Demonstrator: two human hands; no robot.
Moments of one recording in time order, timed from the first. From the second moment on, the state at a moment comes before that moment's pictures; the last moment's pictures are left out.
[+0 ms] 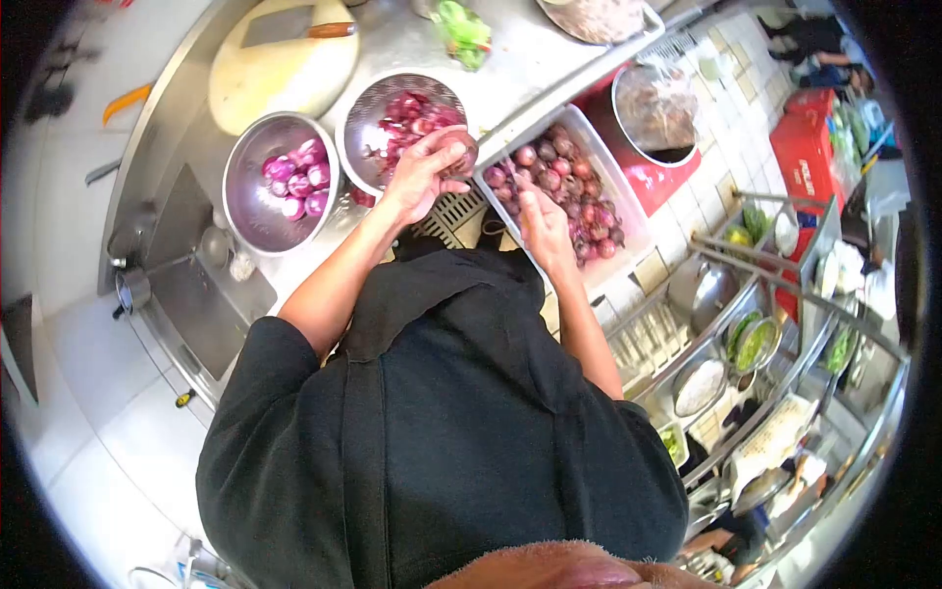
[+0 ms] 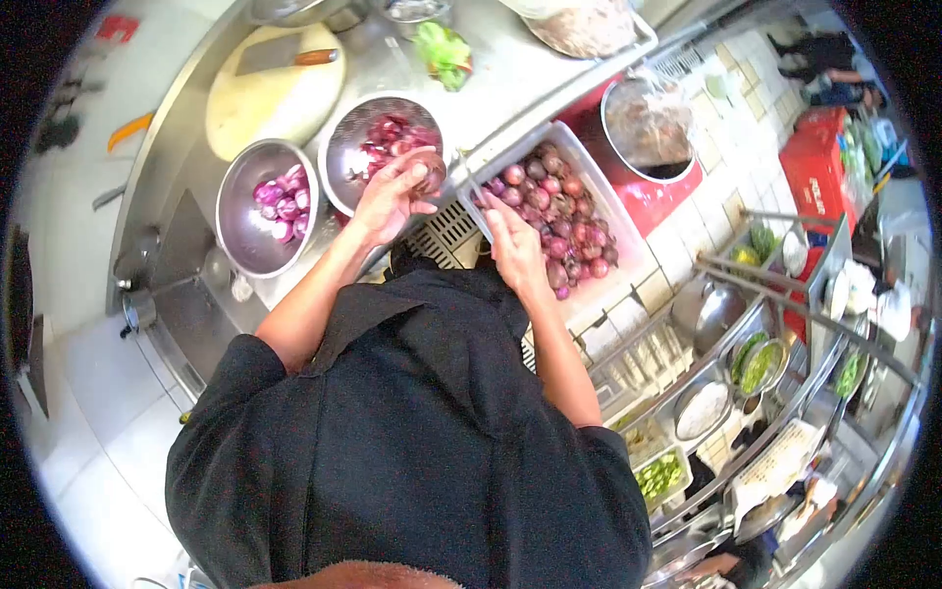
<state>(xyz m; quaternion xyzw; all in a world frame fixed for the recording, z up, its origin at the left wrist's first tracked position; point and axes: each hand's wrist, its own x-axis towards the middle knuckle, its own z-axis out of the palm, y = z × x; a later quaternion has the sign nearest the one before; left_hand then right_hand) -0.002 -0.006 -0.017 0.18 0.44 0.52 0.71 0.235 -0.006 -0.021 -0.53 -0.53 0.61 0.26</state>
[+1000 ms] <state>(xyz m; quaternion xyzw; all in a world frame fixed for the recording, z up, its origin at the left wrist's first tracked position) -0.081 -0.067 -0.025 0.22 0.48 0.70 0.48 0.106 -0.025 0.022 -0.45 -0.75 0.47 0.11</state>
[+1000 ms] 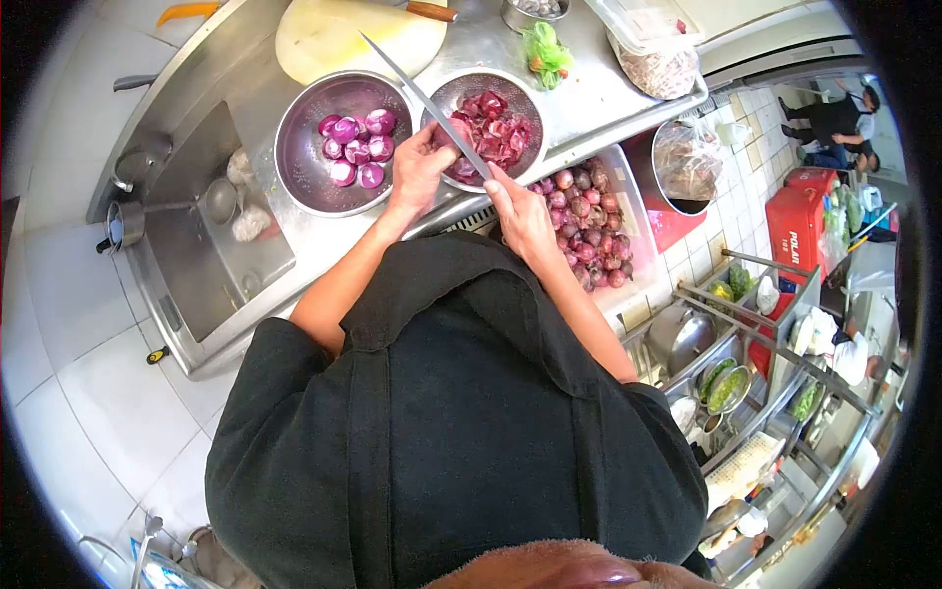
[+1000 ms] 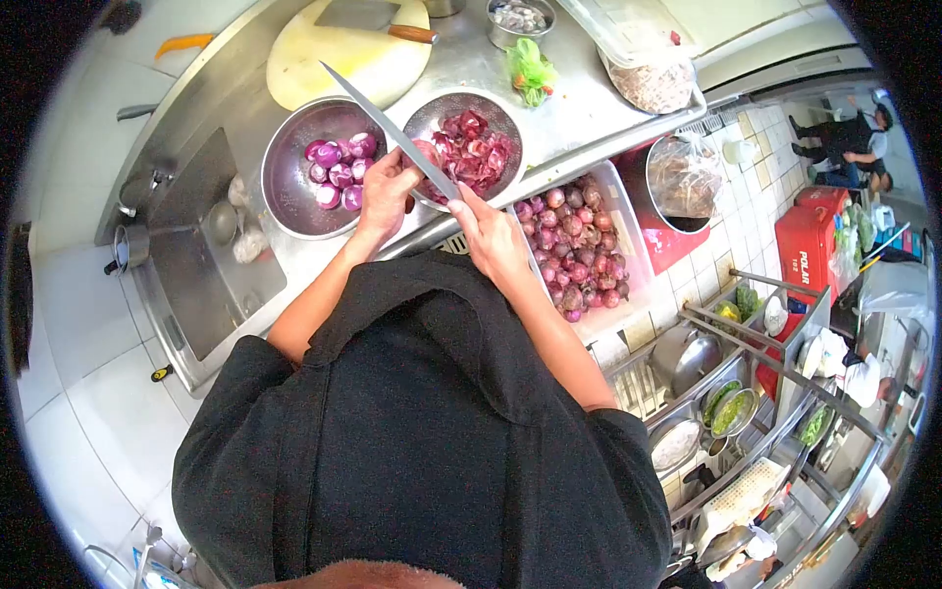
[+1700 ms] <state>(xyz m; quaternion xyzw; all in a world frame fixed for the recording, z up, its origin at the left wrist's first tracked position) -0.060 -0.071 -0.026 0.32 0.56 0.66 0.37 0.068 0.006 0.014 -0.48 -0.37 0.78 0.14</state>
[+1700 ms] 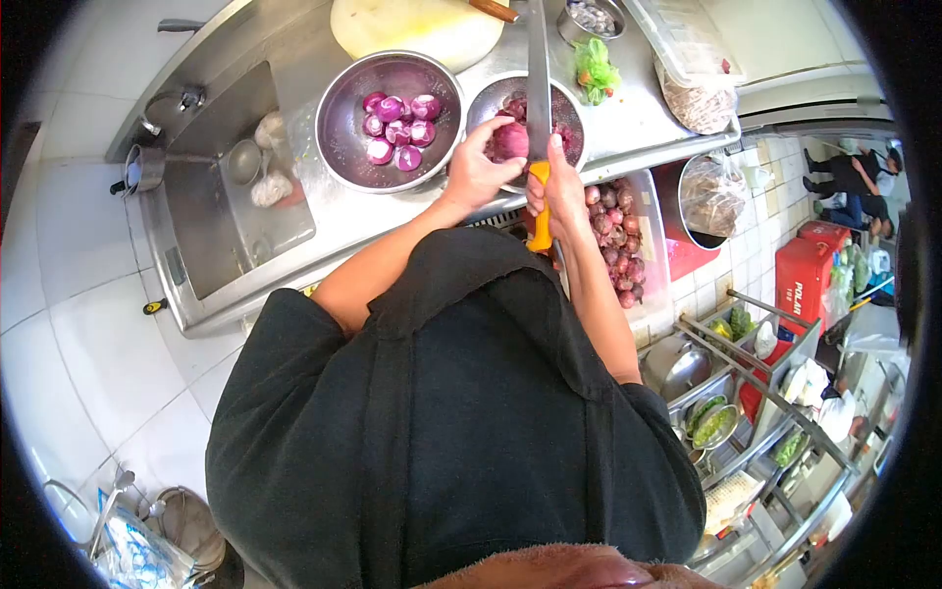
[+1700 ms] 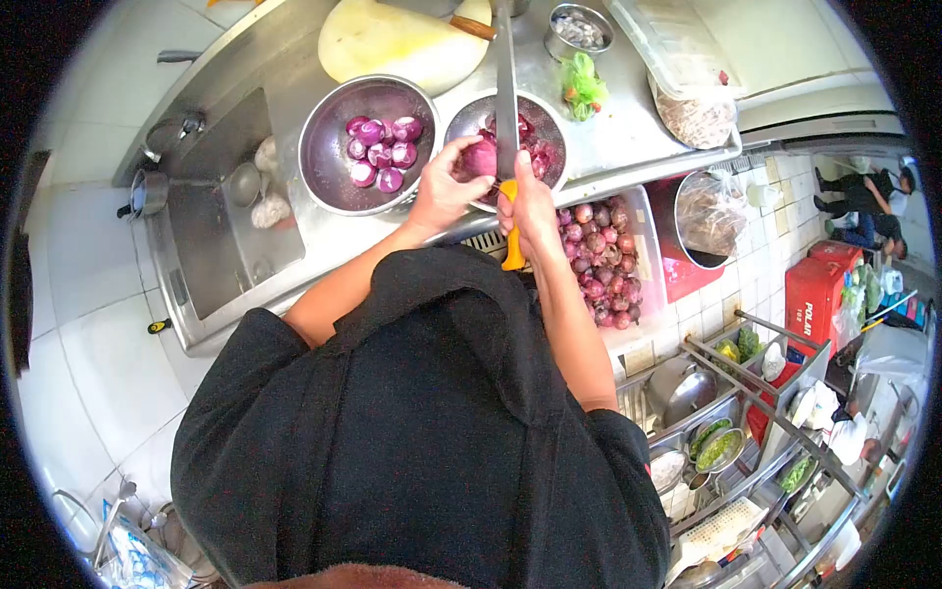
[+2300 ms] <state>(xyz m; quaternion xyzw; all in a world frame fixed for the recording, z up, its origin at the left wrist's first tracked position) -0.094 -0.076 -0.041 0.08 0.30 0.69 0.66 0.086 0.018 -0.004 -0.47 -0.32 0.81 0.14</state>
